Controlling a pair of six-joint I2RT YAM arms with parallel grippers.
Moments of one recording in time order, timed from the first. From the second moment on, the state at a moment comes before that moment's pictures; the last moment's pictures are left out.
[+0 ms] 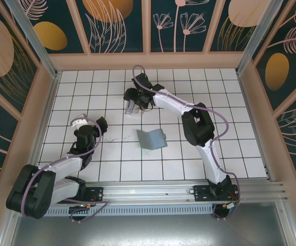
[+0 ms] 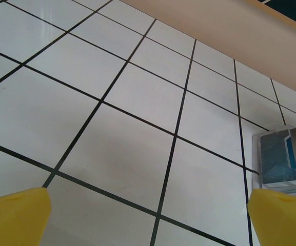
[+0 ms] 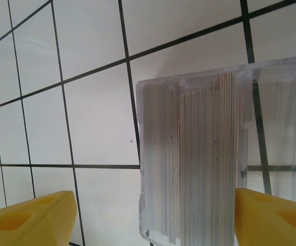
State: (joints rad) left arm -0.31 1.17 0.22 0.55 -0.37 -0.58; right arm 0.70 2.29 1.94 -0.53 -0.09 0.92
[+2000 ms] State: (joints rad) left arm -0.31 1.30 0.26 0.56 -0.29 -0.59; right arm 0.63 2.12 1.57 -0.21 -0.27 0.86
